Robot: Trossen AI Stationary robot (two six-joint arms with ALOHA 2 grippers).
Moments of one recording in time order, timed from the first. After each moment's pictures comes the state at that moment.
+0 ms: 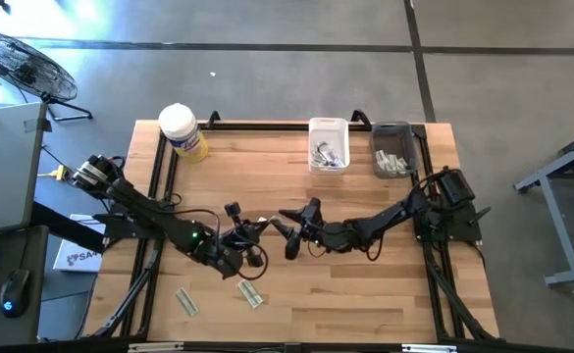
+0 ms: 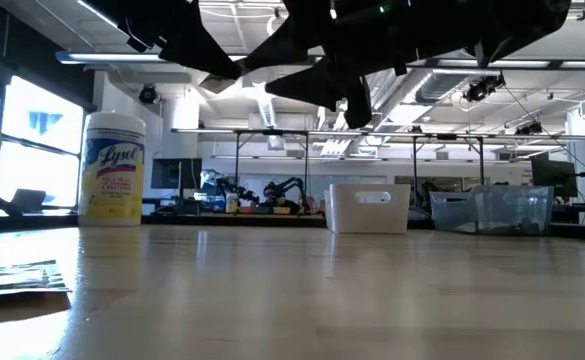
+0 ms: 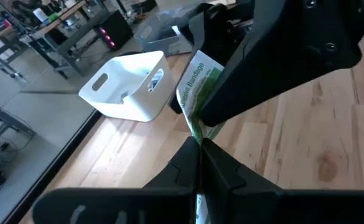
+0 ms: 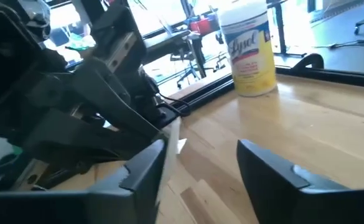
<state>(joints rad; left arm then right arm) -0.53 1.49 0.90 -0.10 -1.02 -0.23 0.30 1.87 0.92 0.85 0.69 0.45</state>
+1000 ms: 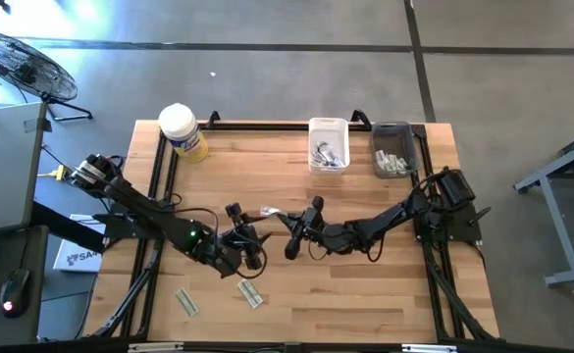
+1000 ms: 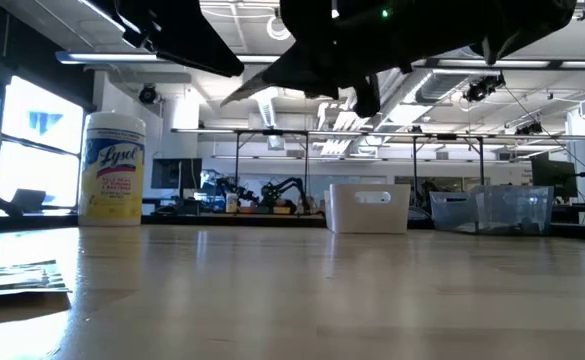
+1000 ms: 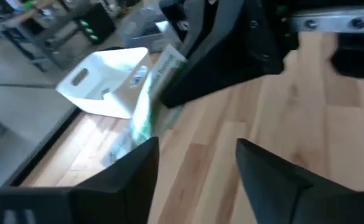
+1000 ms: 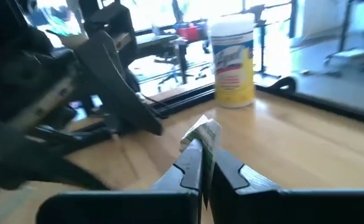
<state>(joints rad) -0.53 1.48 0.90 -0.11 -0.95 -0.27 0.32 1.87 0.92 0.85 0.76 0.29</state>
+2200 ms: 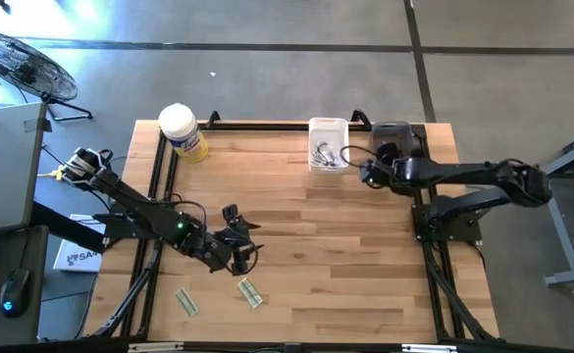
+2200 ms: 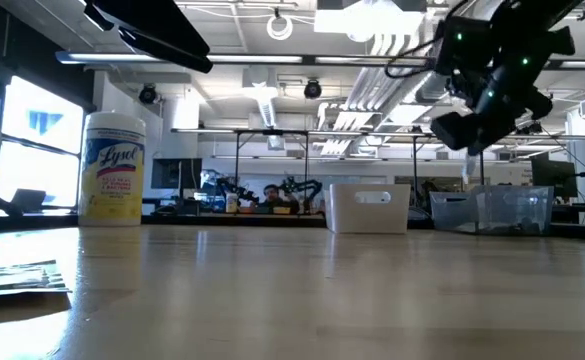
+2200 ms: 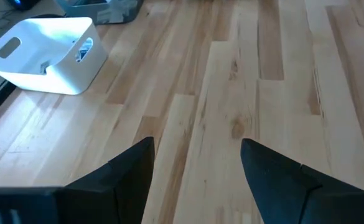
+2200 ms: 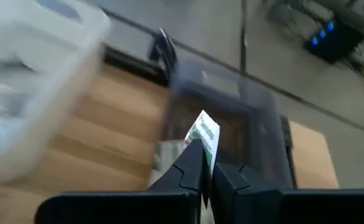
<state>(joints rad) -0.54 1.35 0.90 -0.27 -0.69 -0.37 -0.26 1.14 0.68 -0.77 0.97 0.78</state>
